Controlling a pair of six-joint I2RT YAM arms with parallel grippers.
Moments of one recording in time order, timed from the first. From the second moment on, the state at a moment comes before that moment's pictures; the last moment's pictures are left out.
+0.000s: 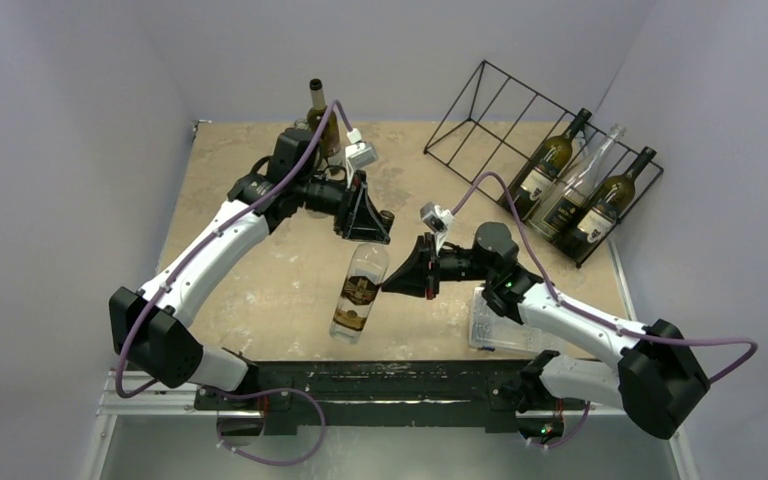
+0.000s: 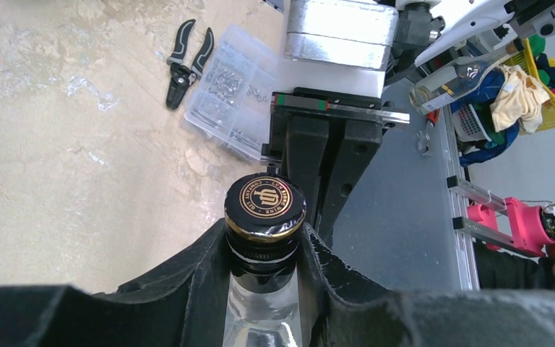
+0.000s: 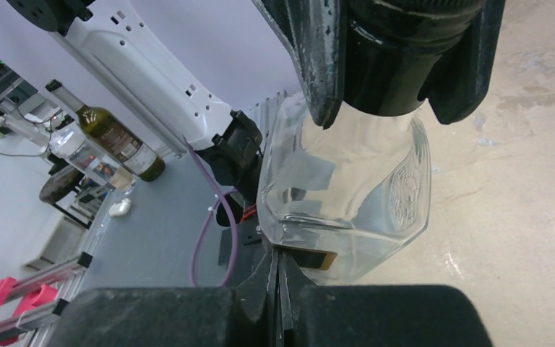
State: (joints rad) left arm -0.49 1.43 1.36 -0.54 1.08 -0.06; right arm 0.69 1.15 0.58 0.54 -0.87 0.49
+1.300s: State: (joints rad) left arm -0.54 1.50 1.42 -0.58 0.29 -0.28; right arm 0.60 1.10 0.59 0.30 -0.08 0.59
